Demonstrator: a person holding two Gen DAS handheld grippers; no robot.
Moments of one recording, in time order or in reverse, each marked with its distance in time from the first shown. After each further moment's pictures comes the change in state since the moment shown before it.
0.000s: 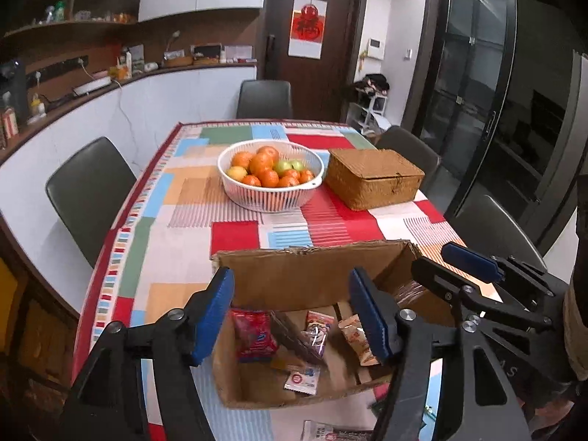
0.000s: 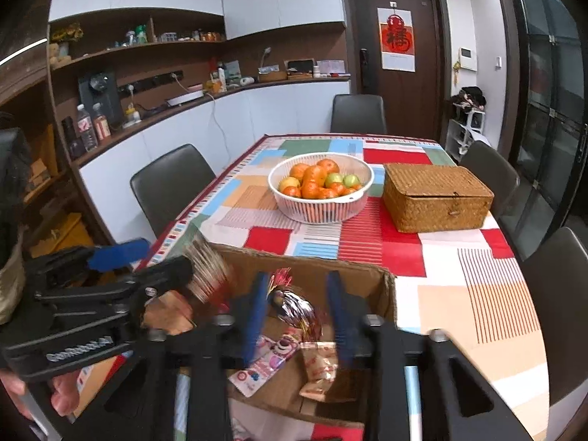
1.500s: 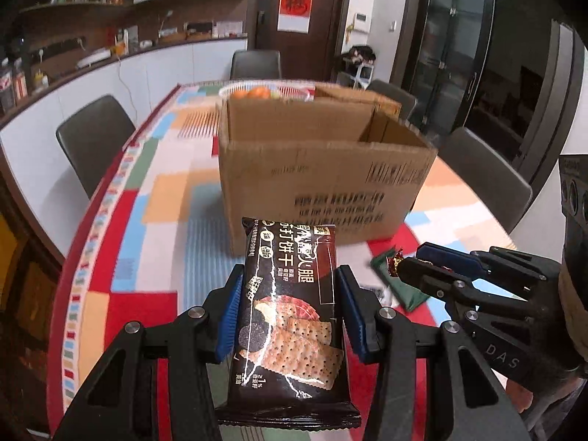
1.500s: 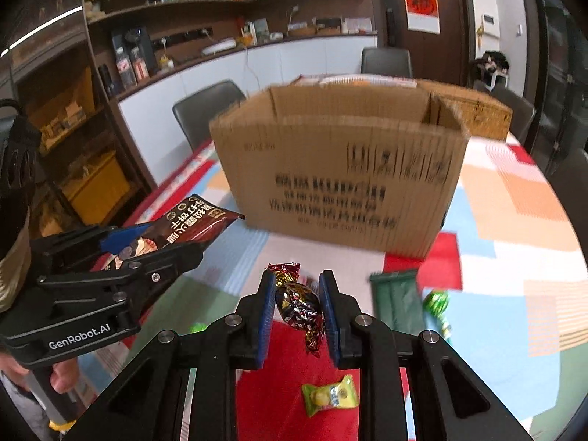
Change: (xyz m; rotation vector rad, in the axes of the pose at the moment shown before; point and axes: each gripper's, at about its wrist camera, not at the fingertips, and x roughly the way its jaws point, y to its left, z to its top) left arm -0.062 0.000 -0.159 0.031 0.078 -0.044; right arm -0.055 0.045 -0.168 -0.022 0.135 0.112
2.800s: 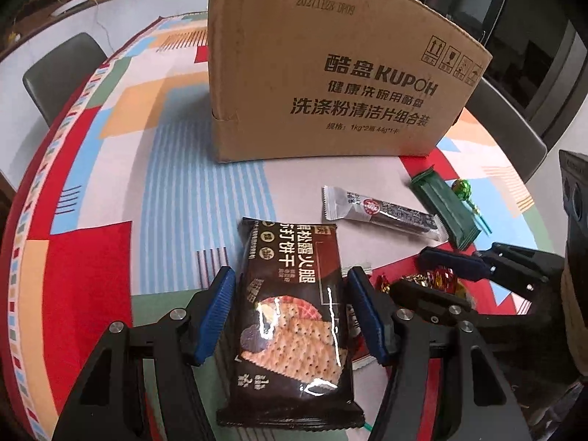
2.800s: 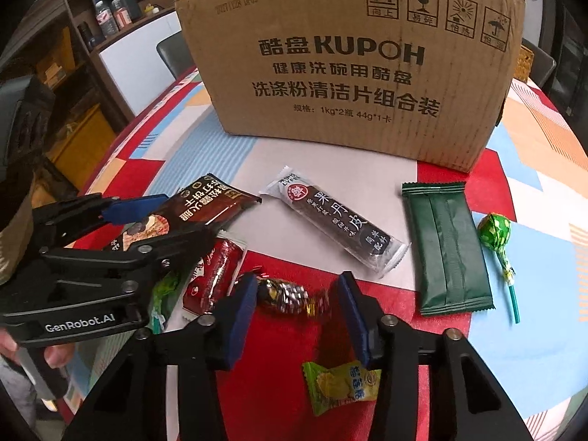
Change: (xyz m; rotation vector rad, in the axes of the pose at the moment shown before) left arm 0.093 0.026 -0.057 -0.023 0.264 -0.080; right arm 0.086 0.008 -0.053 0.018 0.270 0.009
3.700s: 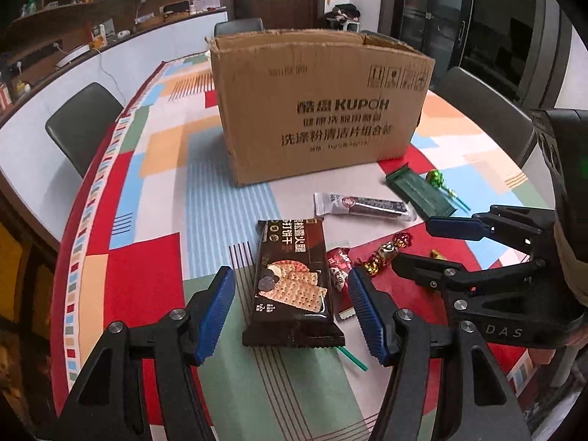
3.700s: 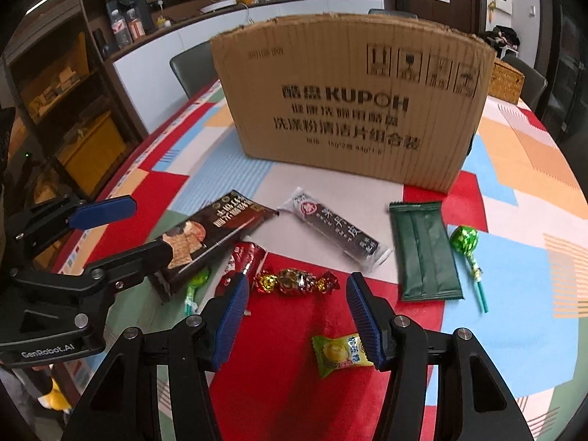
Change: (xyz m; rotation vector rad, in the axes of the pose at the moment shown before) left arm -0.064 -0.021 -0.024 0.134 -0.095 0.108; right arm -0.044 0.006 -0.011 -0.032 -0.084 -0.012
